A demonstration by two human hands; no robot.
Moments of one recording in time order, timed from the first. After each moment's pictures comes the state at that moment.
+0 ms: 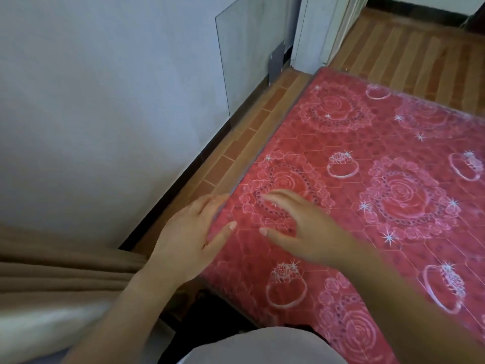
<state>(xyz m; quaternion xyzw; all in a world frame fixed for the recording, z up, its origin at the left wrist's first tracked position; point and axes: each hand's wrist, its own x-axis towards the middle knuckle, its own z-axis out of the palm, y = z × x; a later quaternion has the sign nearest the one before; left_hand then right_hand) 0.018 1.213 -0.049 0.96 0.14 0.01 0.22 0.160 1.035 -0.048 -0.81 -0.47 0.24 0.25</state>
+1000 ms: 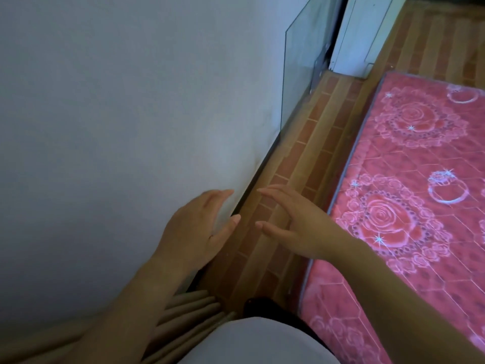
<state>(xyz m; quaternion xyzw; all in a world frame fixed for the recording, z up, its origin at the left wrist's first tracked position) 0.007 1.618 -0.052 0.96 0.15 -0.02 0.23 0.131 1.447 -0.076 -0.81 -0.43 0.22 0.32</state>
